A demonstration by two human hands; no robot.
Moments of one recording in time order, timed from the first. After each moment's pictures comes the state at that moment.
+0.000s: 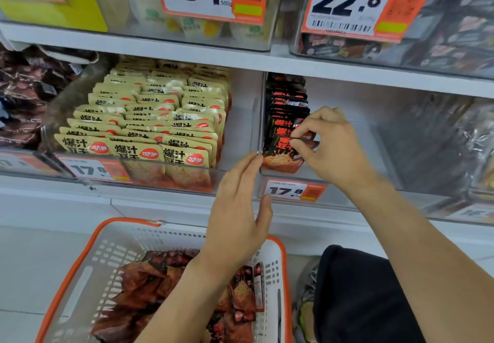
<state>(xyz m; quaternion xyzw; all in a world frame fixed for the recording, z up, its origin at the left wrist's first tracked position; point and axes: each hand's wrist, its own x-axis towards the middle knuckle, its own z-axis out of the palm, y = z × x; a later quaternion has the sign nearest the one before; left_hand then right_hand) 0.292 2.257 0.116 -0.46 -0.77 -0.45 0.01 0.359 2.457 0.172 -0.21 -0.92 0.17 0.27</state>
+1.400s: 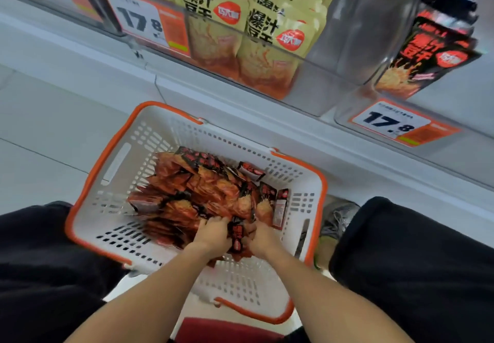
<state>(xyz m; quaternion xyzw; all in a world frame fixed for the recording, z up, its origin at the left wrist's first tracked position) 0.337 2.097 -0.175 -0.30 -0.84 -0.03 -0.45 0.424 2.230 -0.150 -0.37 -0.76 0.41 -0.35</state>
